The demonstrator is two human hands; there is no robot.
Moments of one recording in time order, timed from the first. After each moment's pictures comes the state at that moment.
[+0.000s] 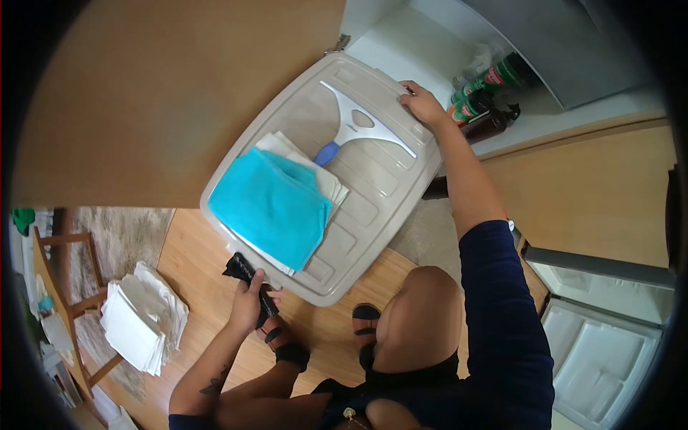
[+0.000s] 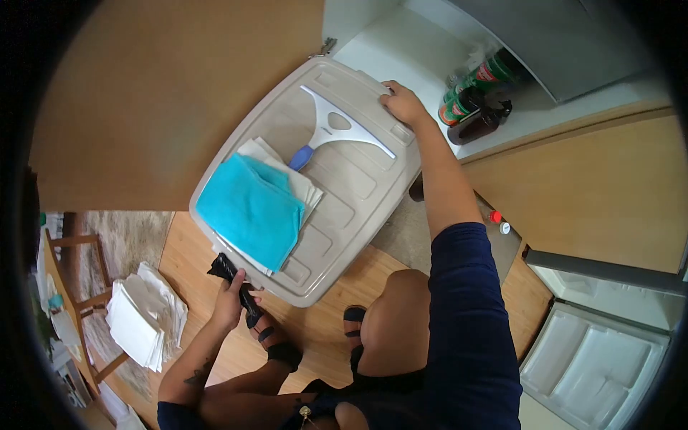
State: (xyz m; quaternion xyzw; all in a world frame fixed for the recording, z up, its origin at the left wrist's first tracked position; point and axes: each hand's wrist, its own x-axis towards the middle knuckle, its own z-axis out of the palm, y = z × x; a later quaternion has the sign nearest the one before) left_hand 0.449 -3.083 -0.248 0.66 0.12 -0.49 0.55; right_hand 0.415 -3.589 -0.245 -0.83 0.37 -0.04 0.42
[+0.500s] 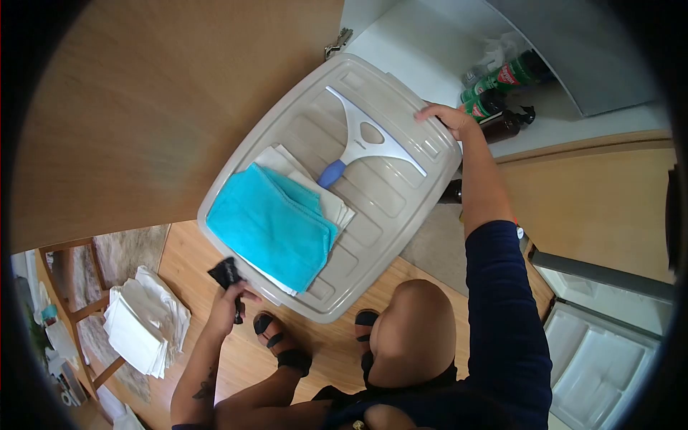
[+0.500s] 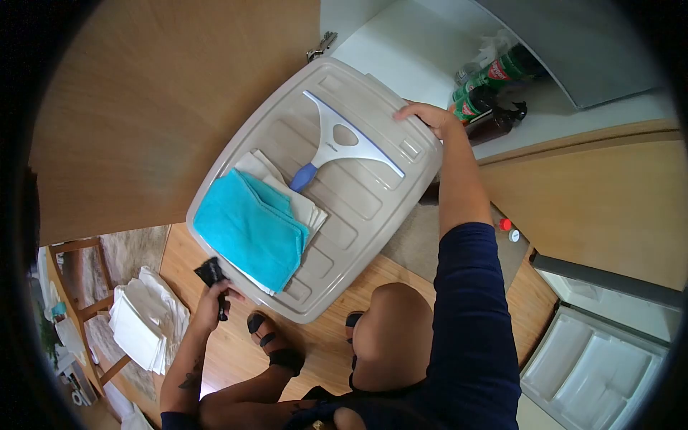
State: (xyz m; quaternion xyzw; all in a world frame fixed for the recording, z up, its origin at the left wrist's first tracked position) left_hand 0.499 -3.061 -0.255 0.69 0.02 -0.56 0.46; right_hand 0.384 -3.604 -0.240 -0.61 0.38 0.12 0.68
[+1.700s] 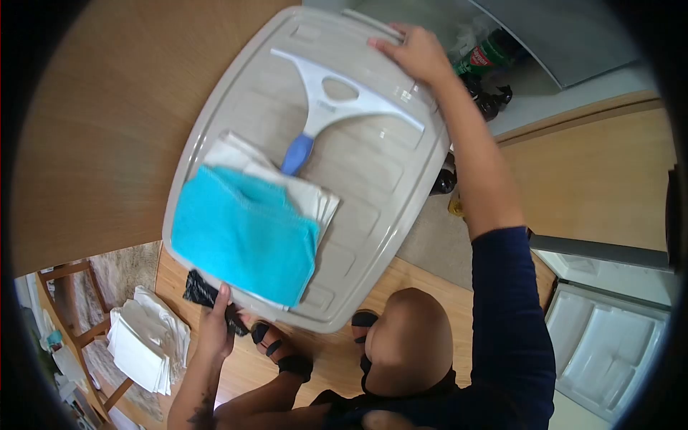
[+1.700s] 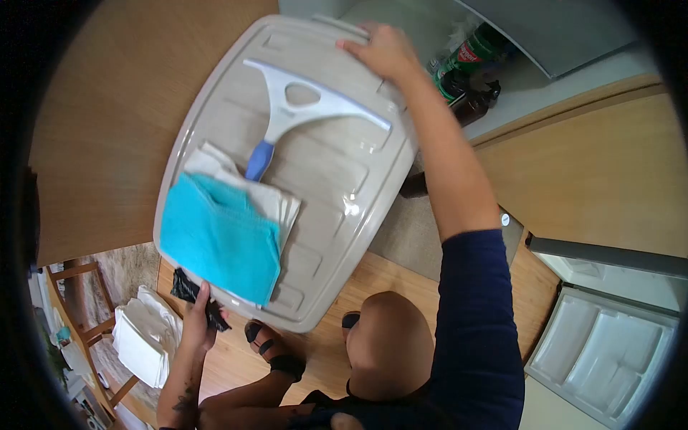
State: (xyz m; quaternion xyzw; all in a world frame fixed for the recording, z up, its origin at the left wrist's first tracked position) left_hand 0.474 -3.100 -0.200 0.66 0.12 -0.46 0.58; right_hand 0.438 -3.591 -0.147 -0.92 0.31 -0.18 0.15
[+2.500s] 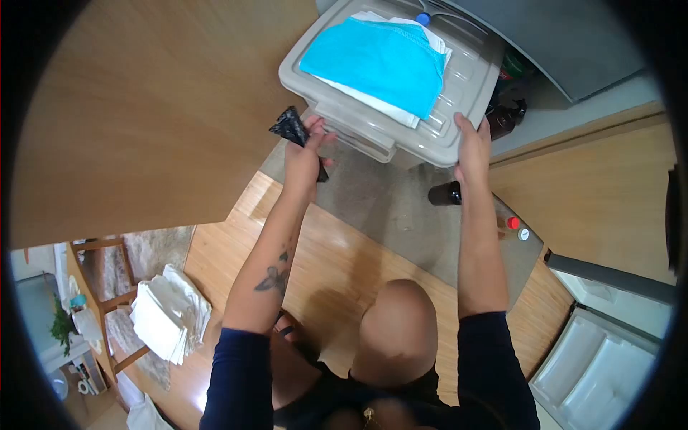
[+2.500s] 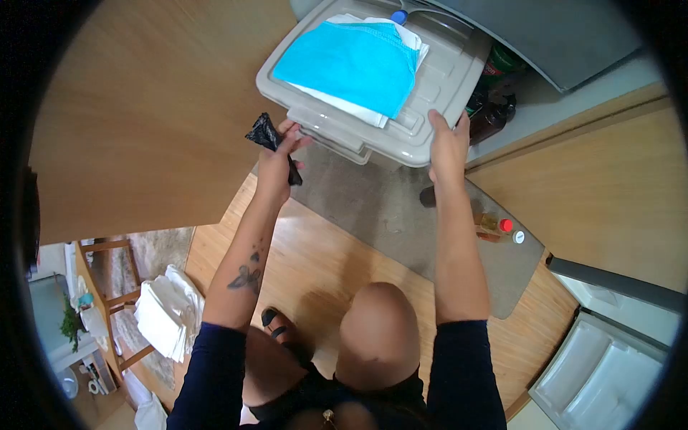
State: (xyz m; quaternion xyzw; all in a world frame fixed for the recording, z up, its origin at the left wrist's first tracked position) left_hand 0.503 -3.363 -0.202 0.62 -0.10 -0.34 0.70; right_hand 0.327 -3.544 -0.191 -0.48 0.42 -0.42 0.64
